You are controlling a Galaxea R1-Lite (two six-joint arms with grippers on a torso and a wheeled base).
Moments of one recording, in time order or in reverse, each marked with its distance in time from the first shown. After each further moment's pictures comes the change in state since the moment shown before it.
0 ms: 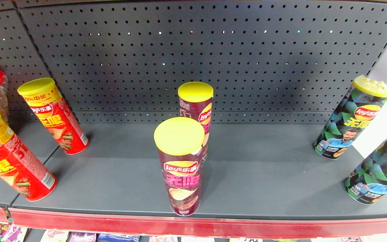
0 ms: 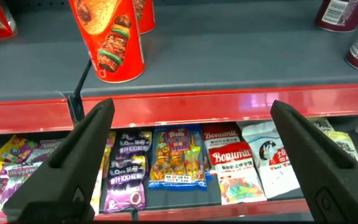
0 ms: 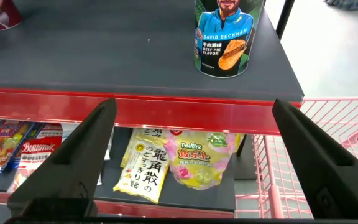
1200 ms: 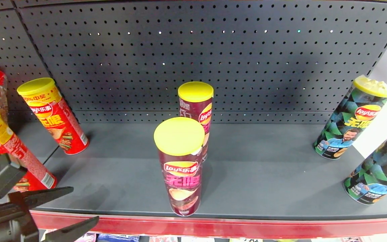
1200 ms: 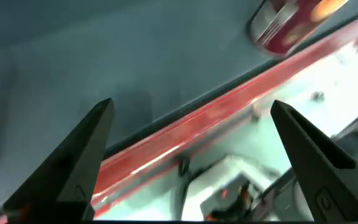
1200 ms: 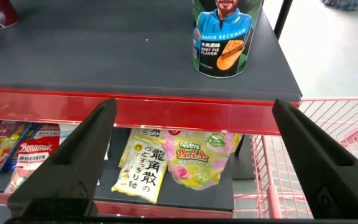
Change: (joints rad) left arm -0.133 1.050 -0.375 -0.126 -0.382 0.141; right arm 0.000 -0.003 0.000 0.000 -0.007 -0.005
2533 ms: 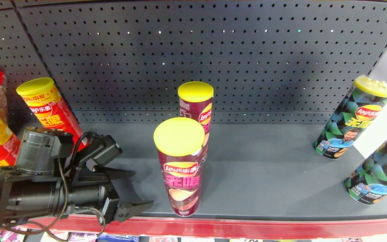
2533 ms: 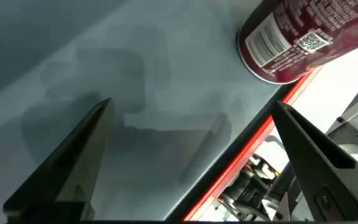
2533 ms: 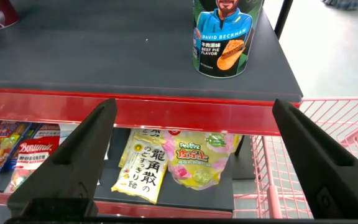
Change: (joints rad) left arm -0.250 0.453 -0.171 -0.164 0.032 0.042; right arm 0.000 0.000 0.000 0.000 0.000 0.000
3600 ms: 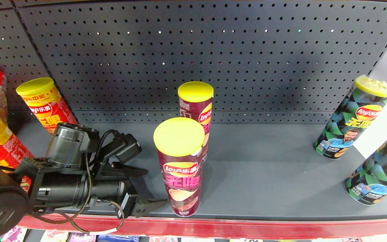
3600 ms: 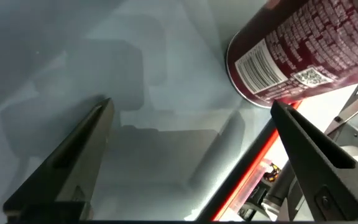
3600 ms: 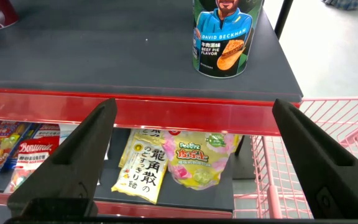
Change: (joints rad) left arm -0.072 0.099 -0.076 -0.001 0.021 0.000; right arm 0.000 0.000 0.000 0.000 0.000 0.001
